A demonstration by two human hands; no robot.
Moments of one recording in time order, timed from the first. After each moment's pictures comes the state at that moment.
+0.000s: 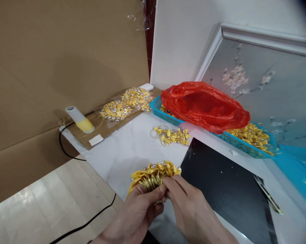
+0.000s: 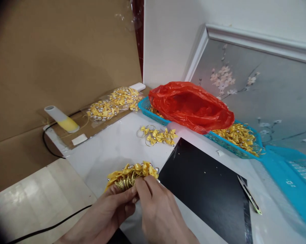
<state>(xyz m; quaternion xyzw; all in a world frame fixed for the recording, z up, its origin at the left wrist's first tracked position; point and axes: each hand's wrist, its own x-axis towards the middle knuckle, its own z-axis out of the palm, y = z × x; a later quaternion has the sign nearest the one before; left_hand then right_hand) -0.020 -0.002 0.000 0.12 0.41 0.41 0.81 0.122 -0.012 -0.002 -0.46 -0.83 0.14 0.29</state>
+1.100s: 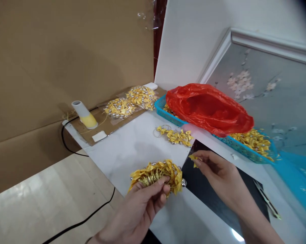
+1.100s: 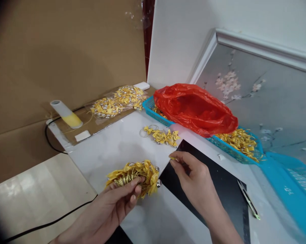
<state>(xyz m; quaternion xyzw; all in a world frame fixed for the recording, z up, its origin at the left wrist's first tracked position) -0.028 -0.001 0.007 0.04 0.43 0.43 0.79 0.186 0.026 0.014 -0.62 -0.66 0.24 0.36</state>
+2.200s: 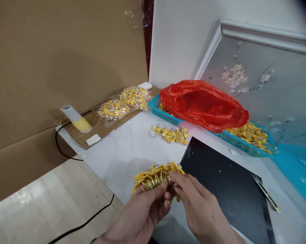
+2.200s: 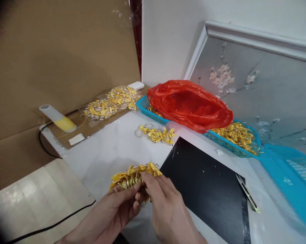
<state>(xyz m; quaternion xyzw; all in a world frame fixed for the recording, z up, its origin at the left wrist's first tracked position) -0.010 -0.002 0.003 0.05 0.39 0.40 0.83 0.147 -0.011 -0.003 -0.45 -0.81 0.09 0.36</state>
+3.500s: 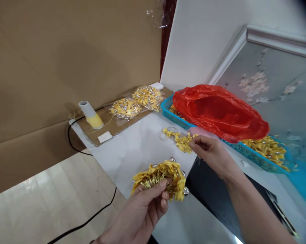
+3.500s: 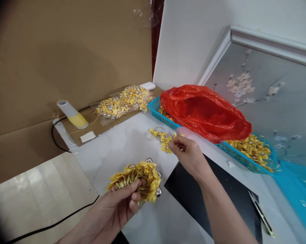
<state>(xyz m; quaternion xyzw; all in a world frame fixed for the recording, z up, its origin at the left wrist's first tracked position) -0.039 0.001 0.000 -0.02 0.41 0.44 0.80 0.169 0.101 0.018 -0.58 -0.71 0.24 0.31</state>
